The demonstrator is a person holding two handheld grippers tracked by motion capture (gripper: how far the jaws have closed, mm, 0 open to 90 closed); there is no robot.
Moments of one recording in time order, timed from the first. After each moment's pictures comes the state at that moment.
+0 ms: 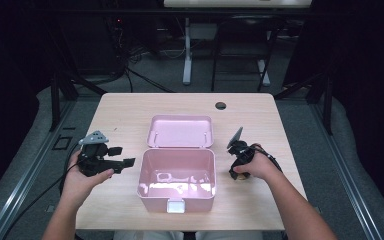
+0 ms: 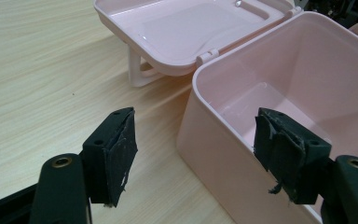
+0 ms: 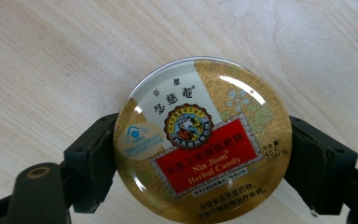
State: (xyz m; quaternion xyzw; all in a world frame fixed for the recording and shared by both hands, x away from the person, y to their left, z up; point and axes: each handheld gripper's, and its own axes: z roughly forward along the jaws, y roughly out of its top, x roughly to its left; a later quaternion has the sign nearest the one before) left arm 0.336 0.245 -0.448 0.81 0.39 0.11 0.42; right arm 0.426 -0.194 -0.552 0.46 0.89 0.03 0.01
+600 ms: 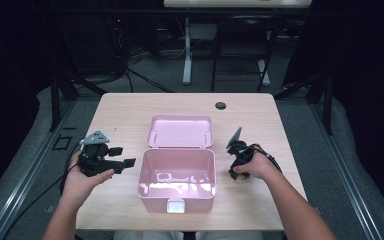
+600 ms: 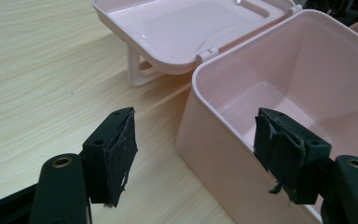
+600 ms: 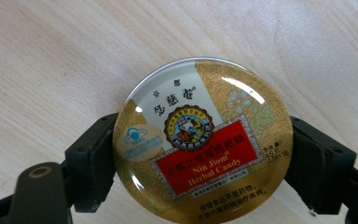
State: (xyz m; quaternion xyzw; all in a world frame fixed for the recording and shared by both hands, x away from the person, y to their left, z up) left arm 0.337 0.245 -0.449 0.81 0.39 0.11 0.42; right arm 0.426 -0.192 -0.552 0.45 0.89 0.02 0.01
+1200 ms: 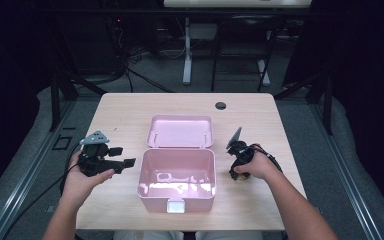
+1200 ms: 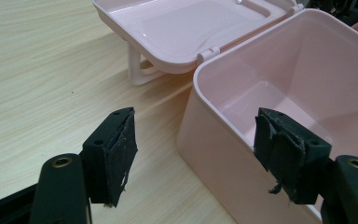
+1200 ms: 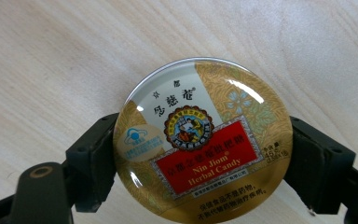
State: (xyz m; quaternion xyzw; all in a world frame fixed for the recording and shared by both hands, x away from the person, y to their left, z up) left arm 0.337 0.245 -0.449 0.81 0.39 0.10 0.42; right arm 0.426 -0.193 -0.551 0.44 0.90 0.02 0.01
